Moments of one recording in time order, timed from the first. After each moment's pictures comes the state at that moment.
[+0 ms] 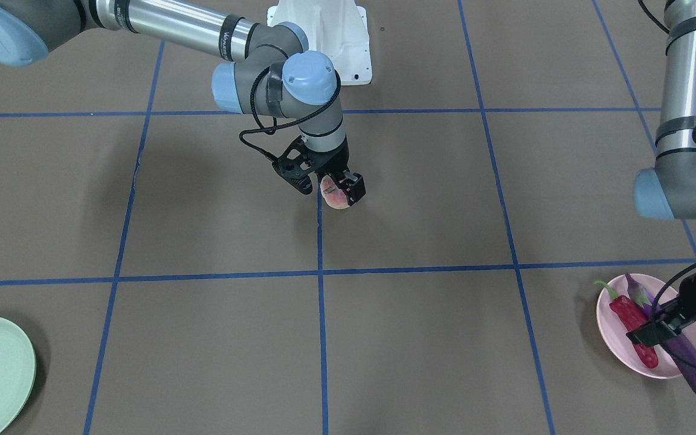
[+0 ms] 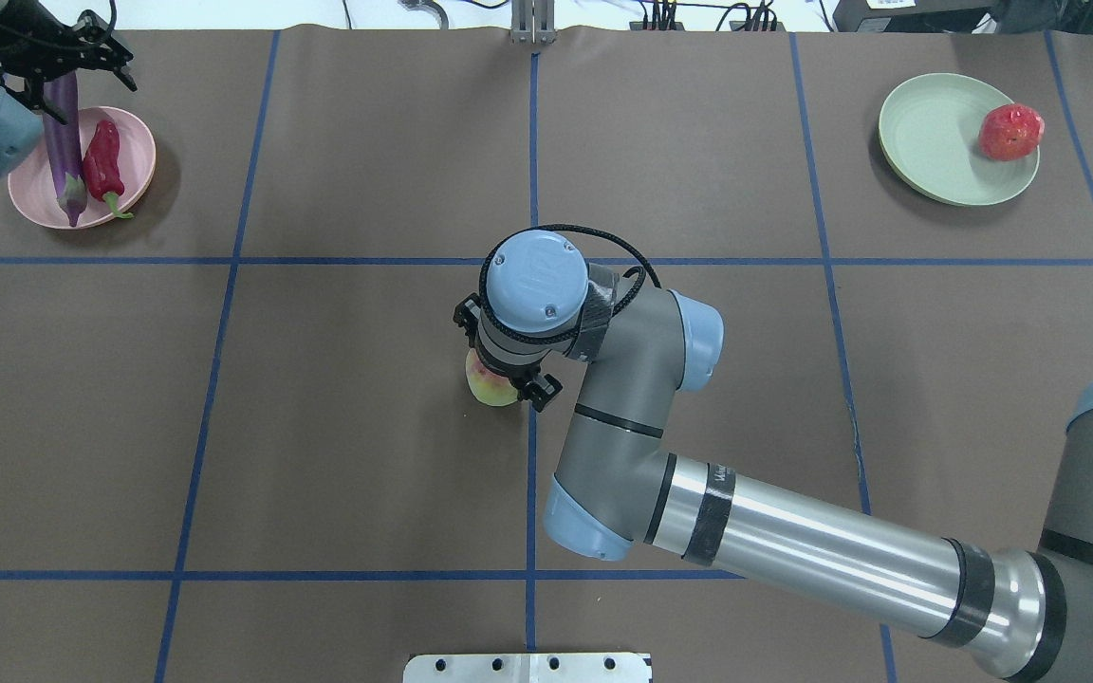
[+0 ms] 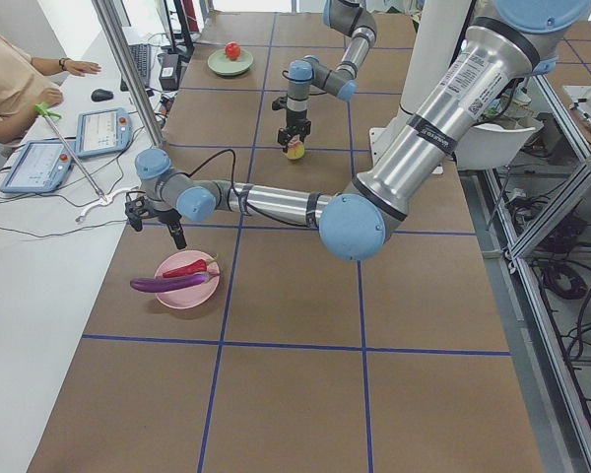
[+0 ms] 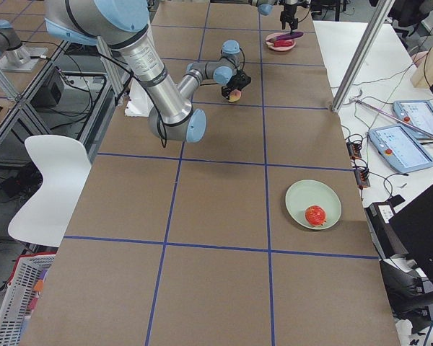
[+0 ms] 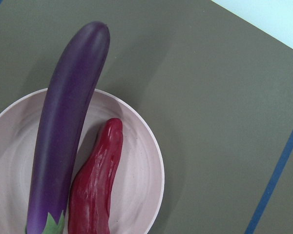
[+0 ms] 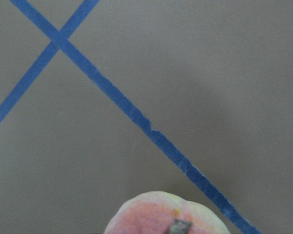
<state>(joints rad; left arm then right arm) -1.22 -2.20 -1.04 -1.98 -2.29 -1.08 0.46 -0.72 1.39 -1.33 1.83 2.10</state>
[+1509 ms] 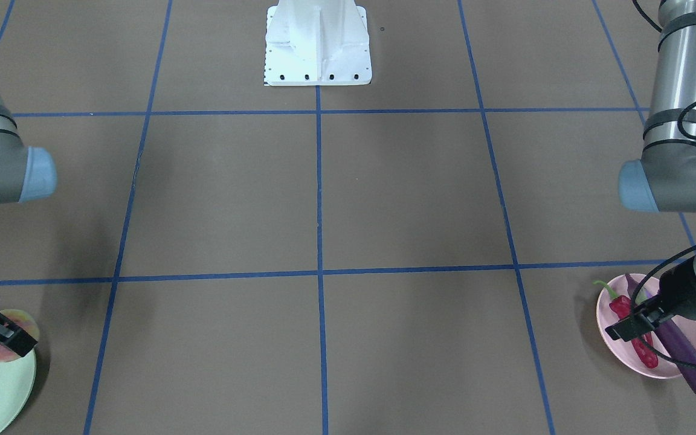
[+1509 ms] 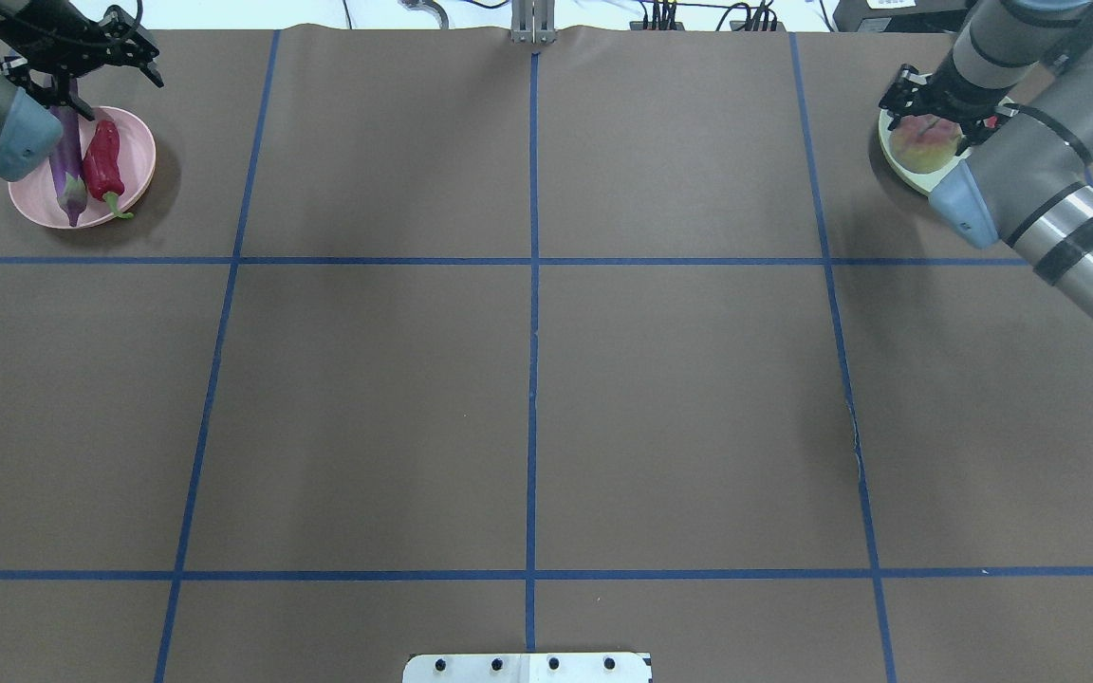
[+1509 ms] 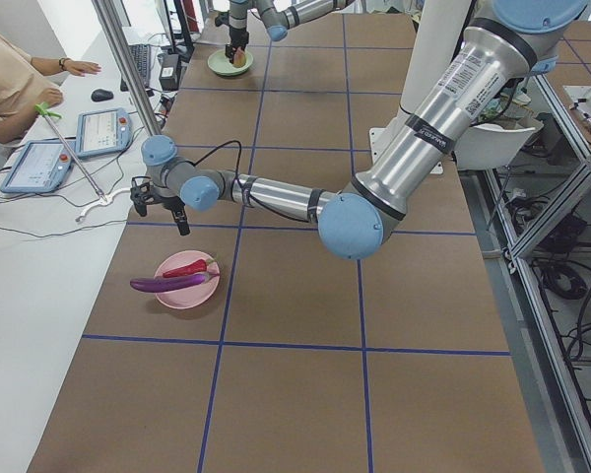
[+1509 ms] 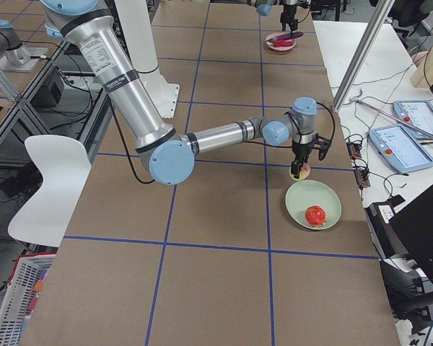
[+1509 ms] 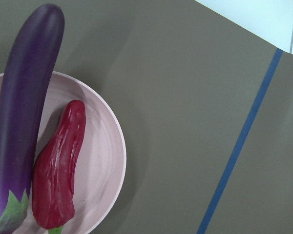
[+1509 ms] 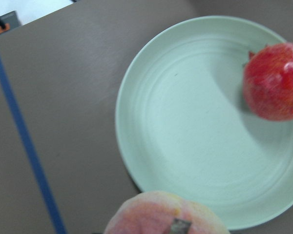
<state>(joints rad) -1.20 -2.20 -1.10 -1.98 -2.30 -1.10 1.12 -1.05 1.24 -1.32 1.97 1.12</state>
